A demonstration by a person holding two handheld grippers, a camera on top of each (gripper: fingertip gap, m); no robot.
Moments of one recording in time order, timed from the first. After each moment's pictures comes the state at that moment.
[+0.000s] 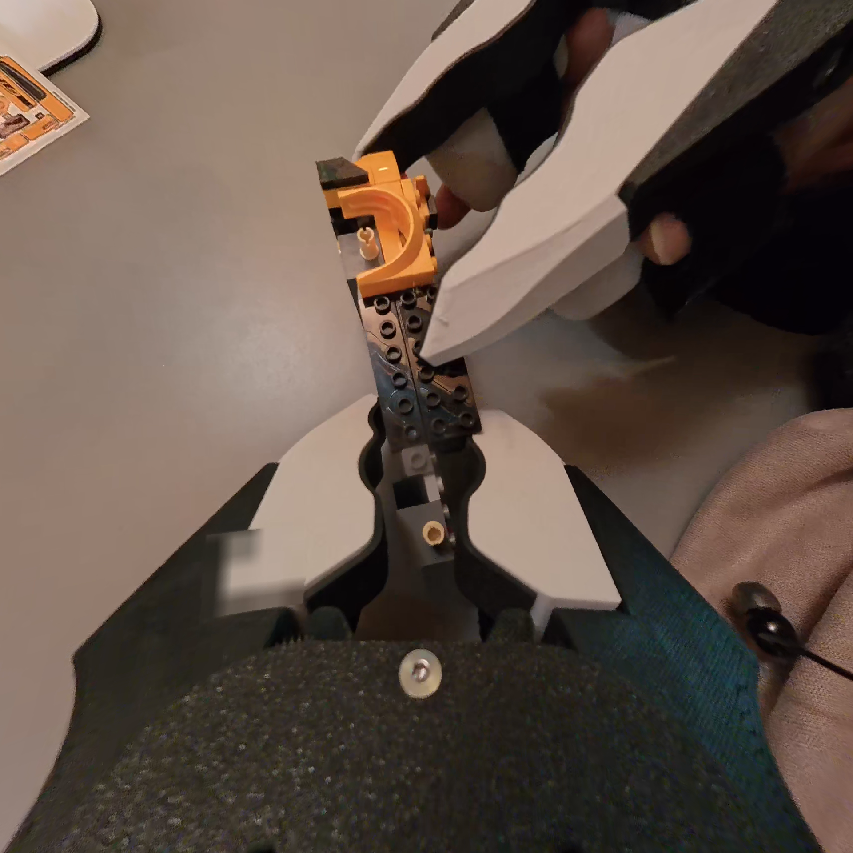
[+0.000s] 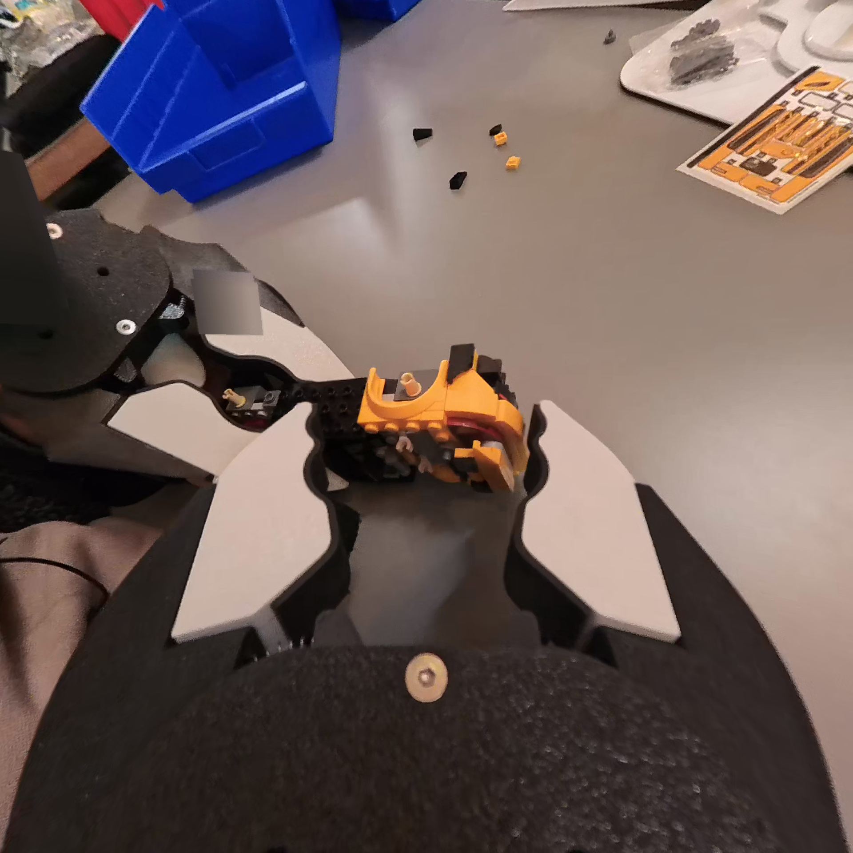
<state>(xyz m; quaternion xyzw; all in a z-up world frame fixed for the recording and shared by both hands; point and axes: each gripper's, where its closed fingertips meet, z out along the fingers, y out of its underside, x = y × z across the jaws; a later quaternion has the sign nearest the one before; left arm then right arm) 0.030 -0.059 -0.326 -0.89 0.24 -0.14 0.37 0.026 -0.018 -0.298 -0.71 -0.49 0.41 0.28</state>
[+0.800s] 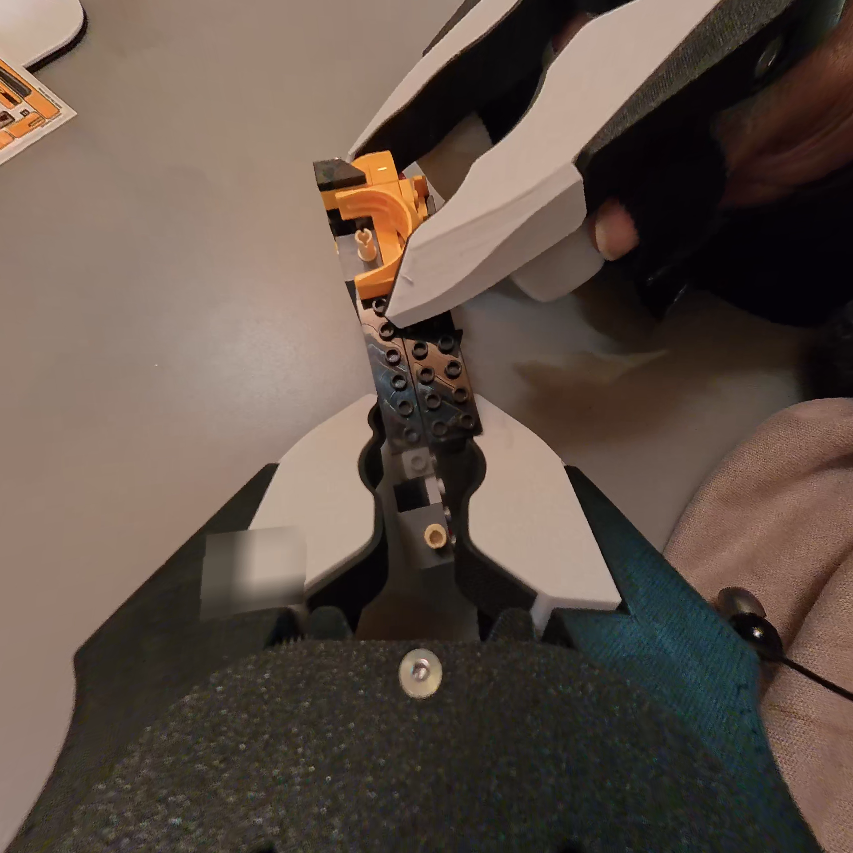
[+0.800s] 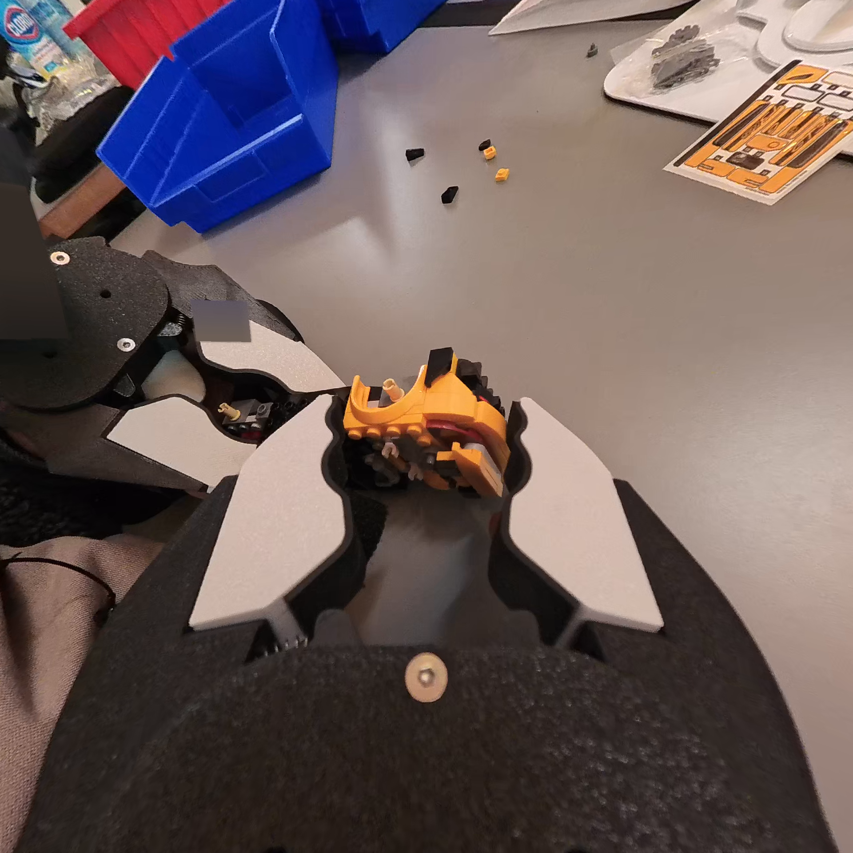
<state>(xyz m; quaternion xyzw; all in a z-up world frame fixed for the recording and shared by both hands) 0.030 -0.061 -0.327 -0.88 0.25 -0.14 0.37 0.025 -0.014 -0.297 -0.72 -0.46 0.43 0.28</state>
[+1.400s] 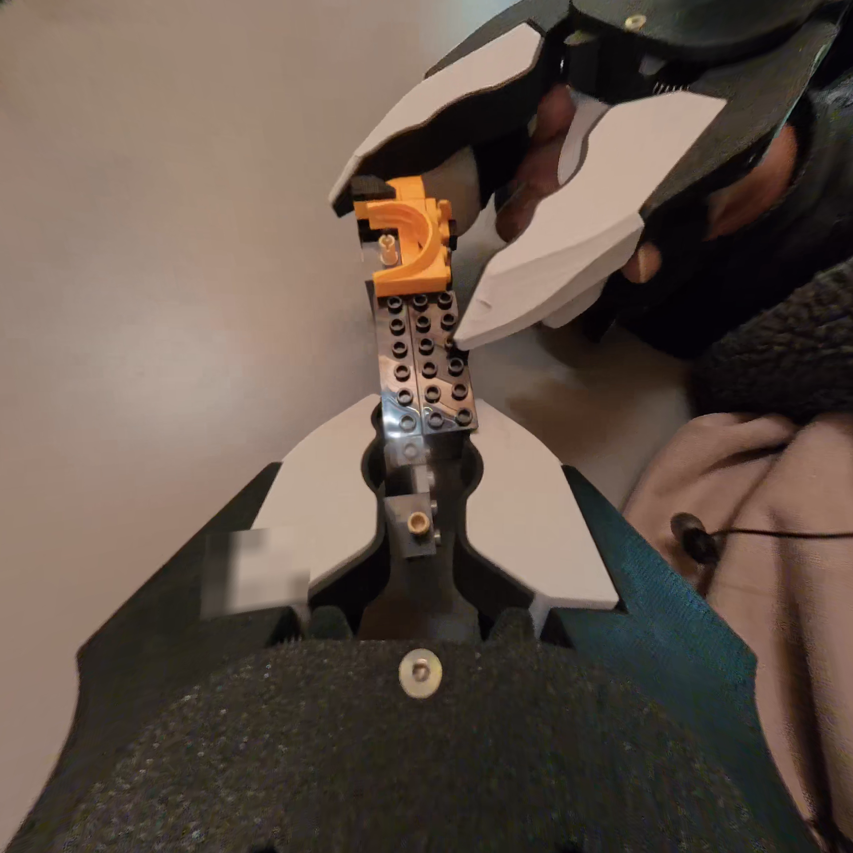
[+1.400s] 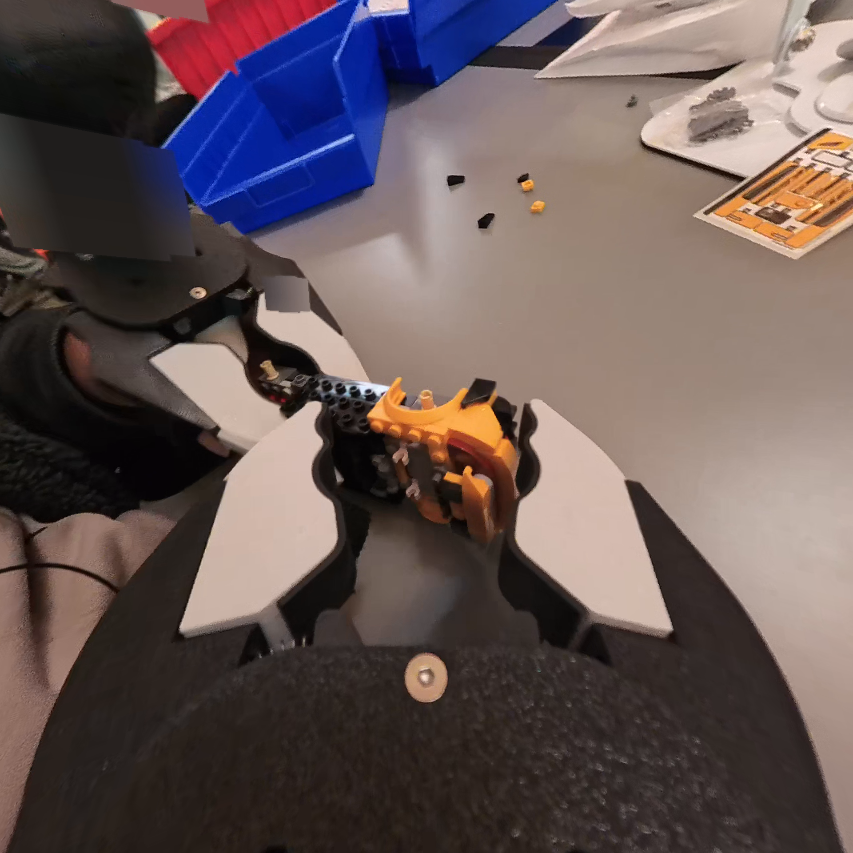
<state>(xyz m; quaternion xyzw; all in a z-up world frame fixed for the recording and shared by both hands) 0.033 -0.063 -0.315 -0.87 0.22 -0.26 0.36 0.026 -0.023 -0.285 -0.68 -0.49 0.46 0.30</state>
